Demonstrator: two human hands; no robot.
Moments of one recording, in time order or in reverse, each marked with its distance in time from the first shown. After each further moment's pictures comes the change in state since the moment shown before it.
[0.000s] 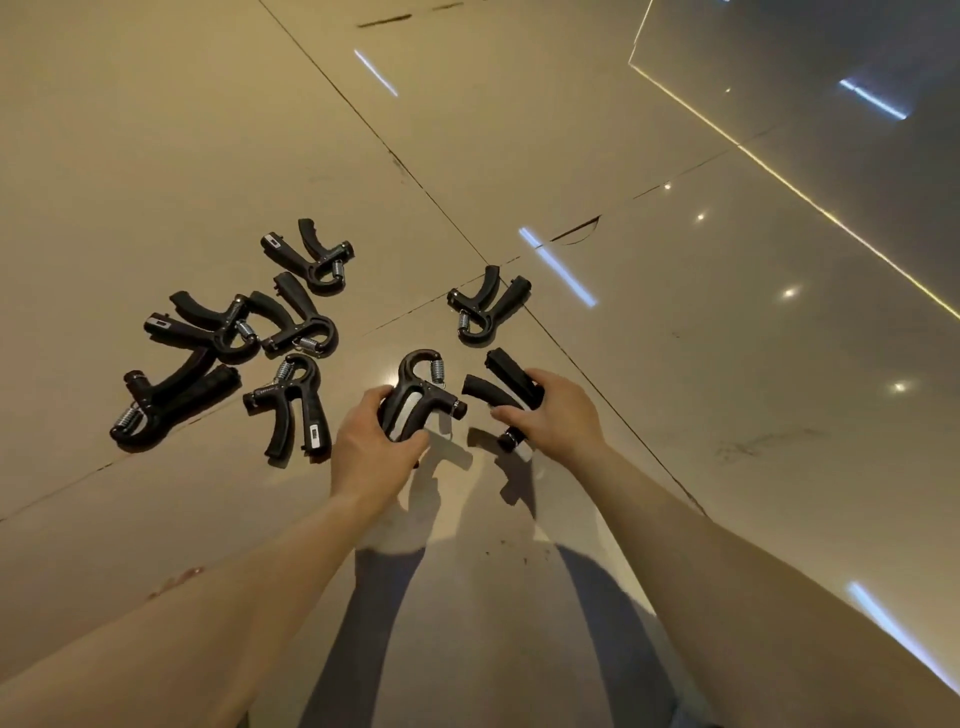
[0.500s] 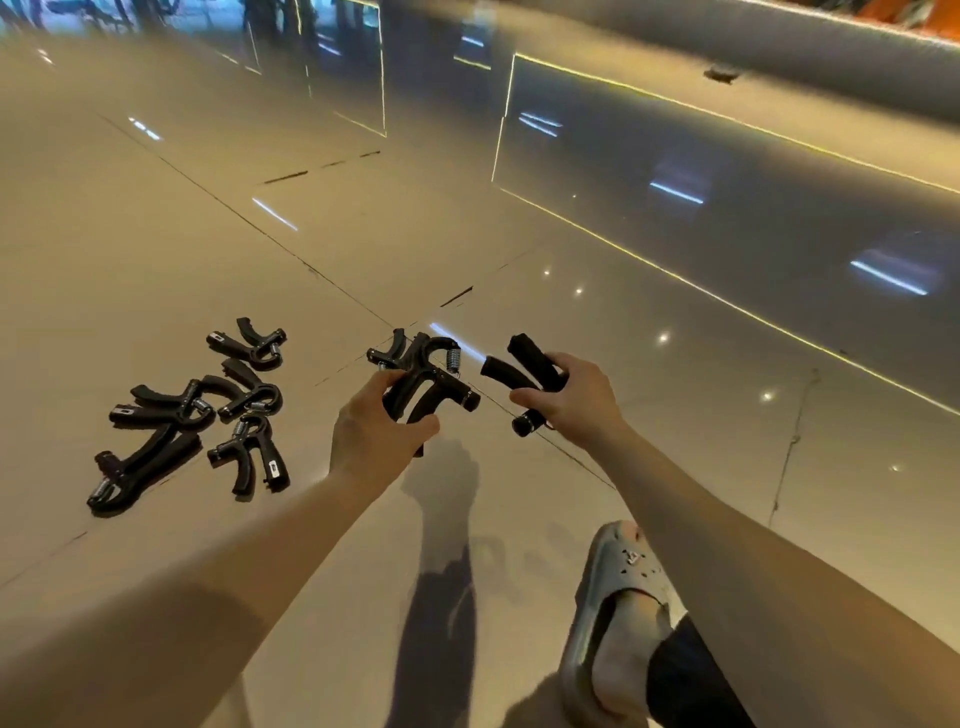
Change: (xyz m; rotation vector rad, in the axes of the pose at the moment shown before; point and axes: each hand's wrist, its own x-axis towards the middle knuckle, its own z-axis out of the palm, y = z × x) left_hand -0.123 0.119 -0.038 -0.045 -0.126 0.343; right_hand -0.189 -0.015 -0.145 0.248 0.376 0.092
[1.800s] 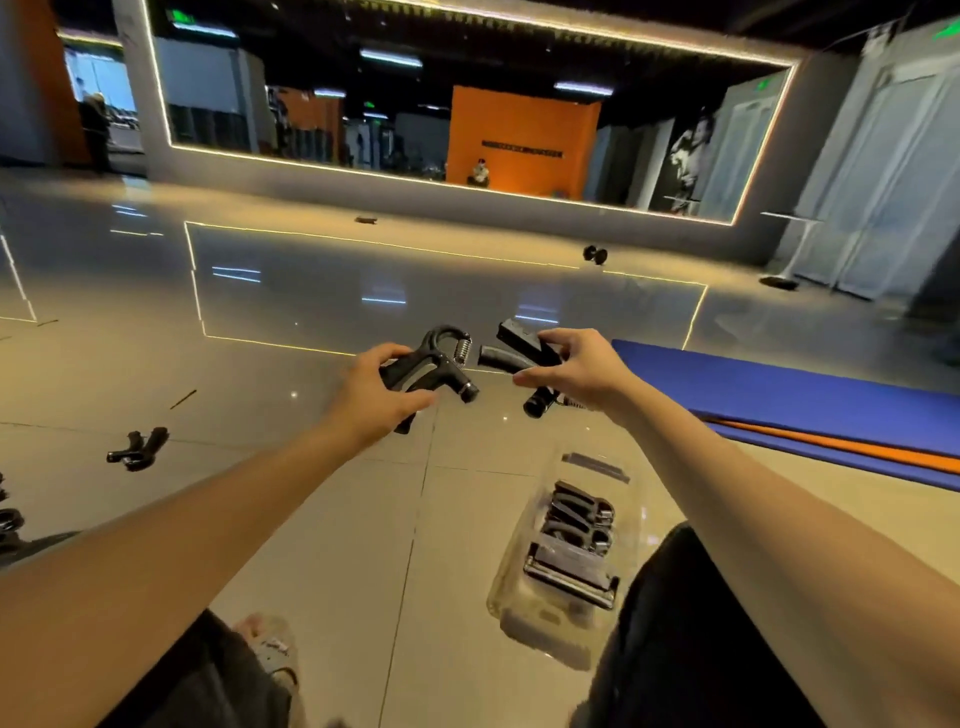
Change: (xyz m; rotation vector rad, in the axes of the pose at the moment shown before) left_hand -0.477 0.262 -0.045 -0.162 -0.522 0.721; right_hand -0.640 -0.082 -0.319 -0.109 0.496 0.096
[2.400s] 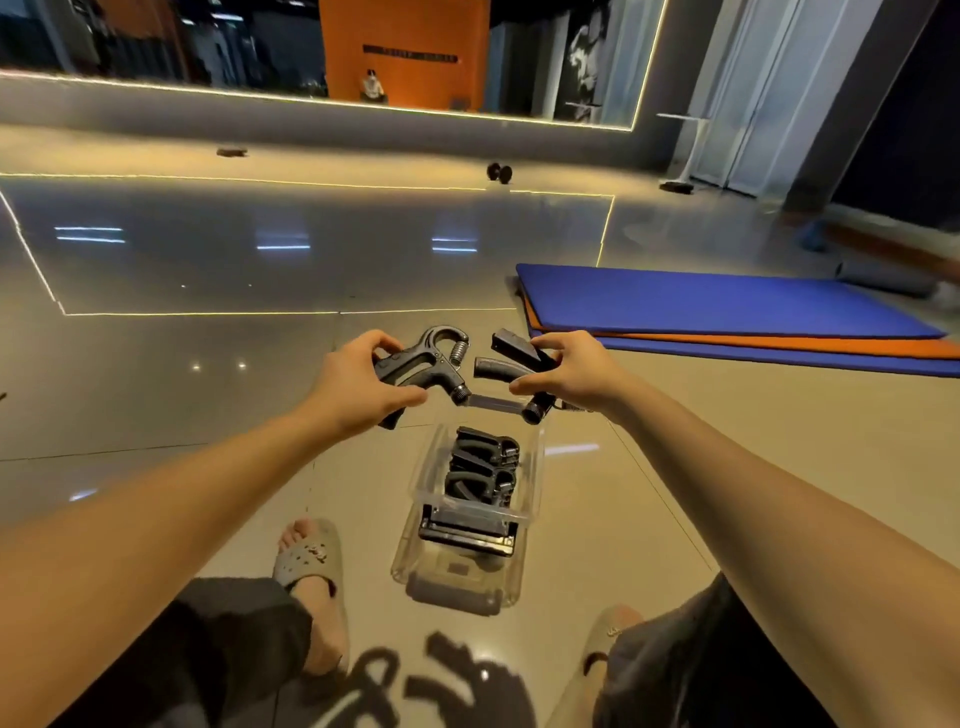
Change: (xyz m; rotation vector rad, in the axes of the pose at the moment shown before) left_hand 0.042 0.029 0.179 0.087 -0.334 0.010; right_hand -0.023 0.181 -0.082 -0.060 -0.008 0.271
